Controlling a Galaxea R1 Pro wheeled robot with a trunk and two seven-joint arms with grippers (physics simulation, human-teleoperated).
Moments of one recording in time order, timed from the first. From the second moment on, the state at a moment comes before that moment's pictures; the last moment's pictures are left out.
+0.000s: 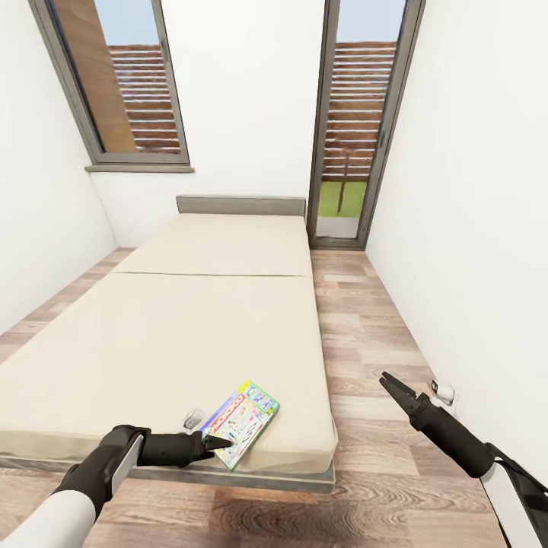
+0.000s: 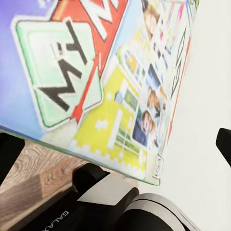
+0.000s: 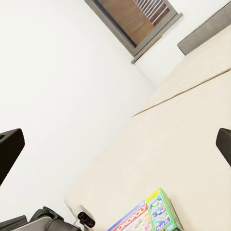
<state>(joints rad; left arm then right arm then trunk) -0.60 0.15 -0.01 -0.59 0.14 0.81 -1.03 -0.20 -0.18 -0.27 -1.37 -0.72 0.40 1.05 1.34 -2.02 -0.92</state>
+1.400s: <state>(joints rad) -0.60 0.15 -0.01 -0.59 0.14 0.81 -1.03 -0.20 -0.18 -0.28 -1.37 -0.72 0.40 1.05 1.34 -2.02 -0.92</state>
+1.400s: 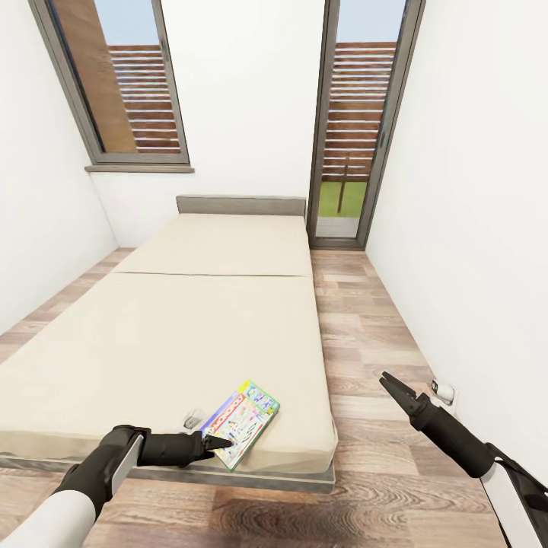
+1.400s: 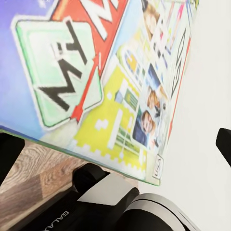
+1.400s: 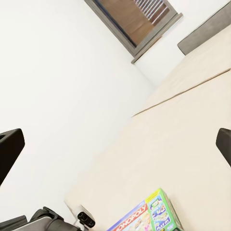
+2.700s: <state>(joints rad) -0.60 0.15 -0.01 -0.59 0.14 0.80 -1.06 -0.20 -0.18 -0.28 -1.37 -0.72 0.40 1.05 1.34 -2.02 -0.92</state>
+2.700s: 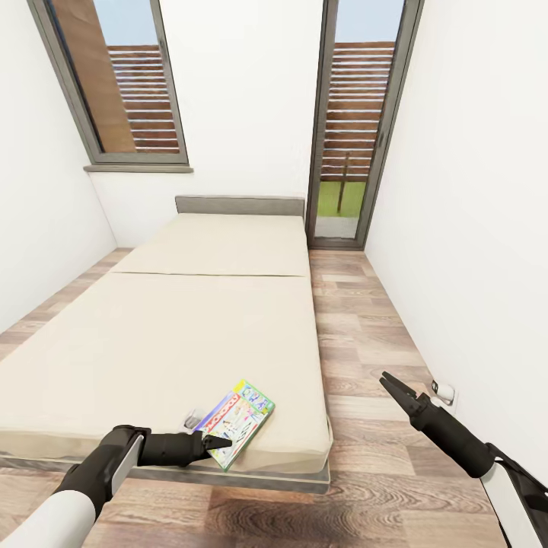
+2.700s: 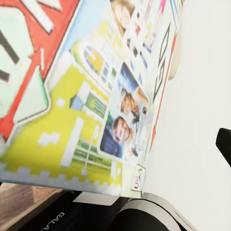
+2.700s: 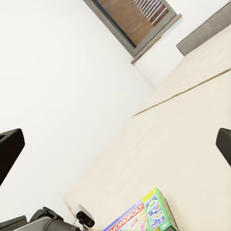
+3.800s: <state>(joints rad) -0.60 0.16 -0.01 -0.59 0.15 0.81 -1.07 -0.20 -0.18 -0.27 -1.37 -0.72 0.40 1.05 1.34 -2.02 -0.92</state>
